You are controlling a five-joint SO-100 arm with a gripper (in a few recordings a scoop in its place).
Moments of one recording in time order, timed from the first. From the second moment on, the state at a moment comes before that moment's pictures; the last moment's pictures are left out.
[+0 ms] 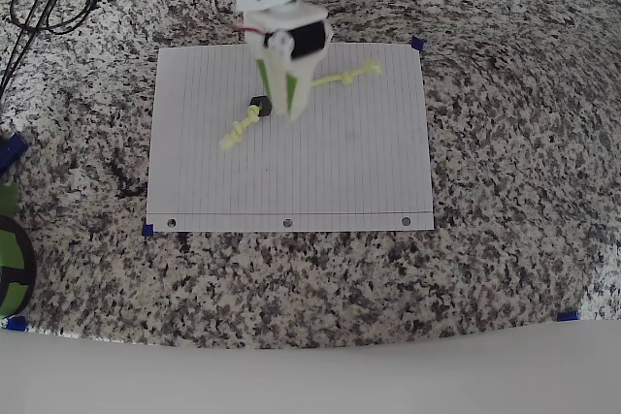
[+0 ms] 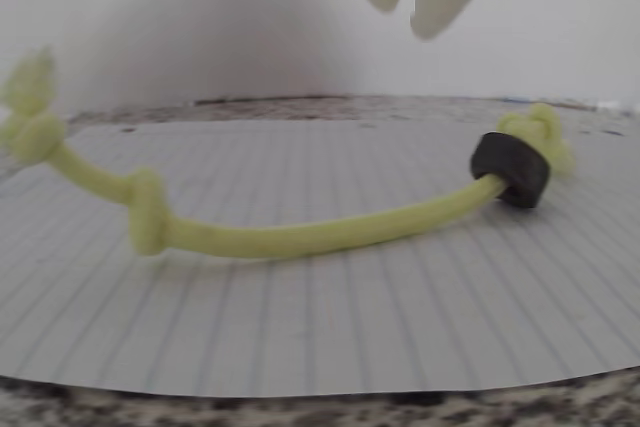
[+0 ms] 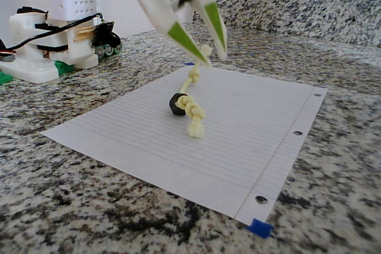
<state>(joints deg) -0.8 118.7 143.8 28.1 -52.3</state>
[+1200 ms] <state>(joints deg) 4.7 99.3 128.7 42.9 -58.6</state>
